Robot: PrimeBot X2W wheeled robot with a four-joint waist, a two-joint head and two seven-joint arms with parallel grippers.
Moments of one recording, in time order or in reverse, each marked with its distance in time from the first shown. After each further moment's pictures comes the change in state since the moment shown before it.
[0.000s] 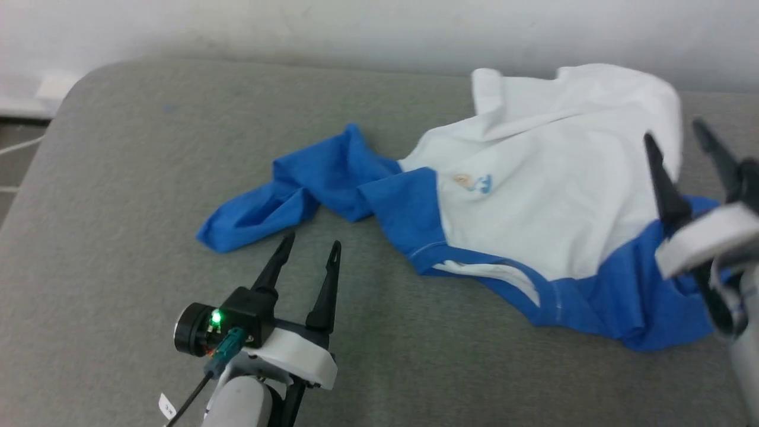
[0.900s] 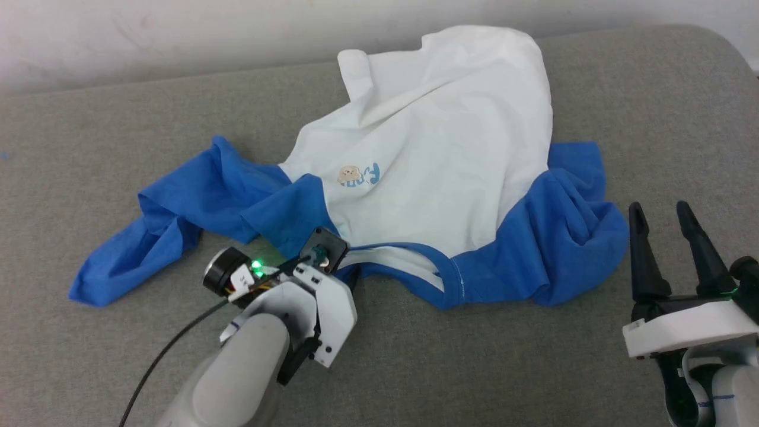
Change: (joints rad) left arm -0.264 0.118 -0.245 0.221 0.039 -0.044 0.575; right arm 0.436 0.313 -0.260 -0.481 -0.055 0.000 0.095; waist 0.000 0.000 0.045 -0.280
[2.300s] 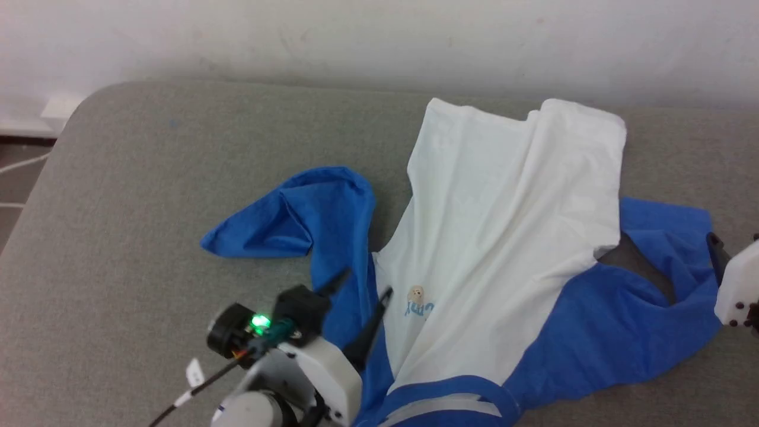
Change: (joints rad) left arm 0.290 0.062 -0.037 -0.435 -0.214 0.048 -0.146; right arm -0.176 -0.184 -0.156 0.258 -0.095 0.000 0.556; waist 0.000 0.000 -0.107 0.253
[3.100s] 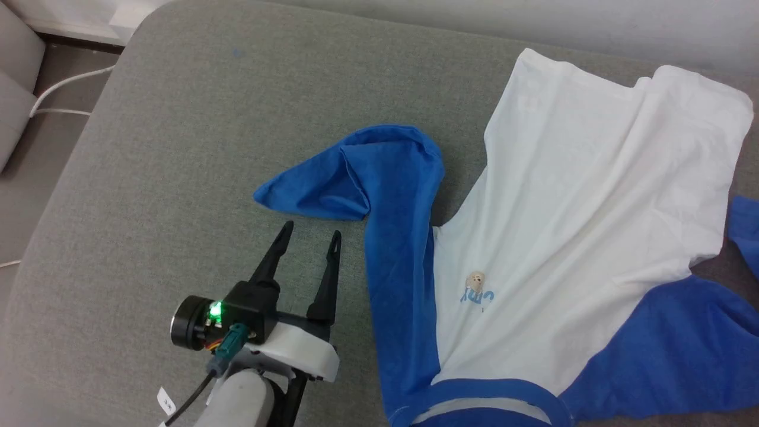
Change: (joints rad) left arm -0.058 -0.078 0.132 0.158 0.068 0.146 -0.420; right arm -0.258 -0.312 0.244 0.425 0.152 0.000 0.109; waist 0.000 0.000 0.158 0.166
